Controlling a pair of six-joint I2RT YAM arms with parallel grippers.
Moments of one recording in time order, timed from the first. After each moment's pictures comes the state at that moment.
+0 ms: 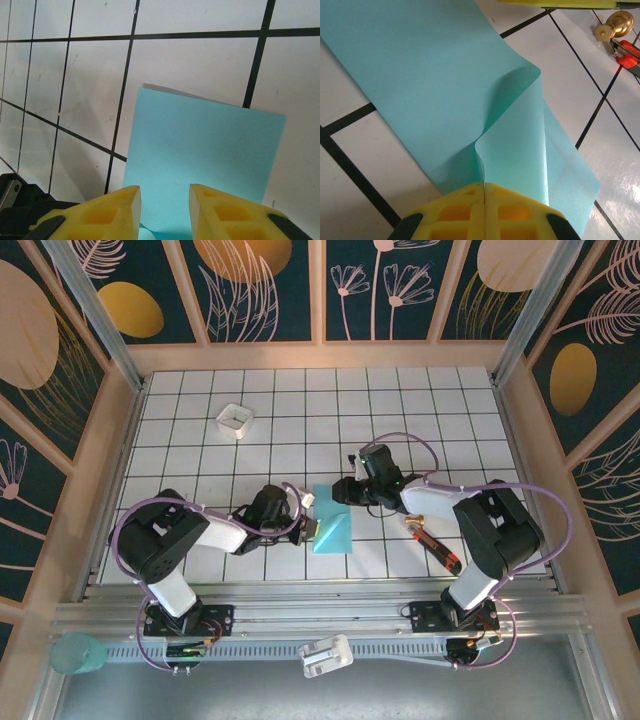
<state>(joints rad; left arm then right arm) -0.72 1.70 0.49 0.51 0.41 -0.40 0.59 1.63 0.78 0.00 -0.36 0.57</state>
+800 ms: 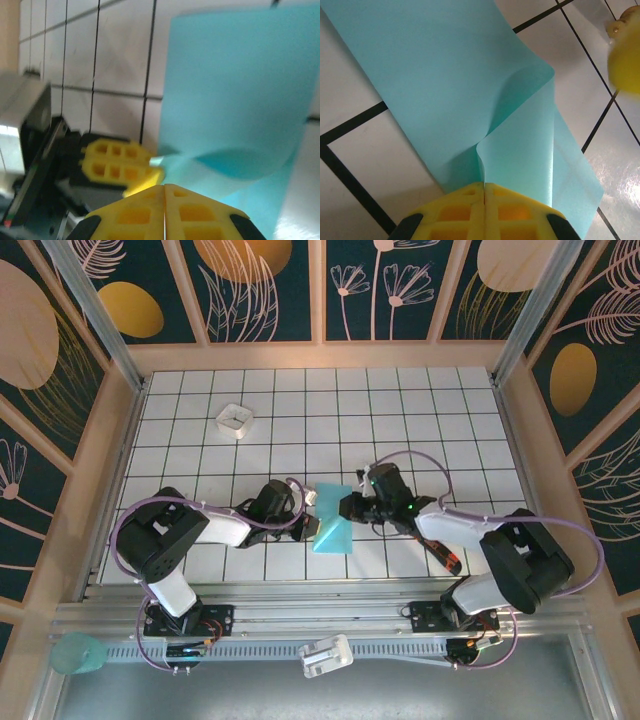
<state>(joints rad) -0.72 1.71 0.56 0.38 0.41 -0.40 0.69 1.41 0.56 0.10 -0.37 0.80</state>
